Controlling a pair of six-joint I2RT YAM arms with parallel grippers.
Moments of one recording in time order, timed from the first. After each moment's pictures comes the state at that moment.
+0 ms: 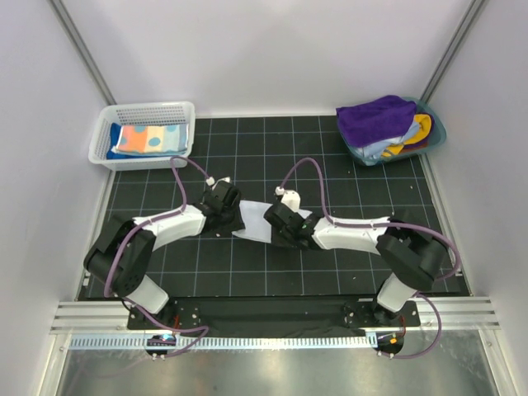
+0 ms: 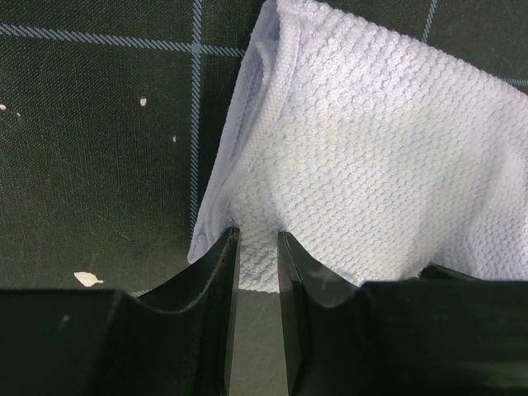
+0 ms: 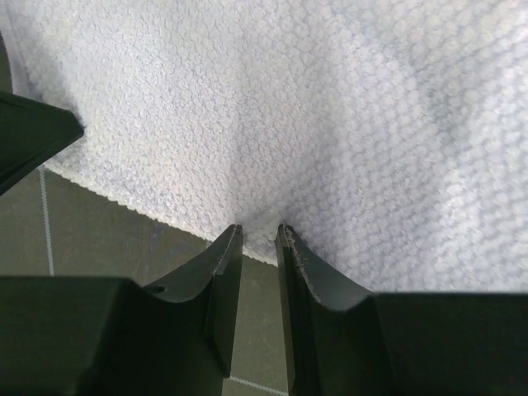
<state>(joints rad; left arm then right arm) -0.60 1.56 0.80 -0.23 -0.06 -0.76 0.95 1.66 0.89 -0.21 0.30 0.81</state>
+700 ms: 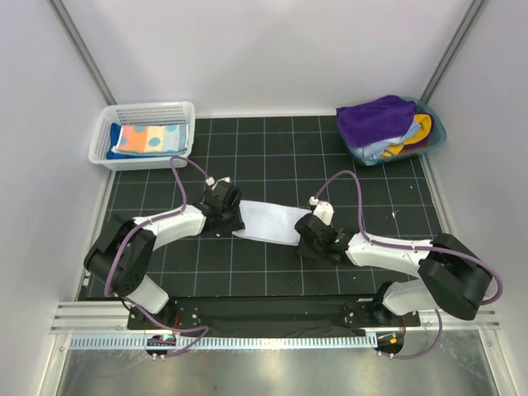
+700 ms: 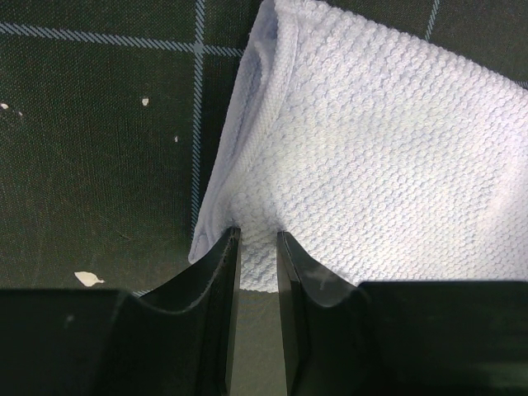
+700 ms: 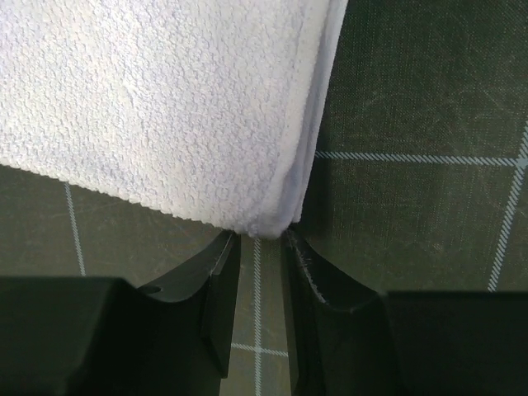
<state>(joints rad) -0.60 1.56 0.80 -0.23 -0.06 -0.77 0.89 1.34 0.57 -0.21 0.34 0.88</state>
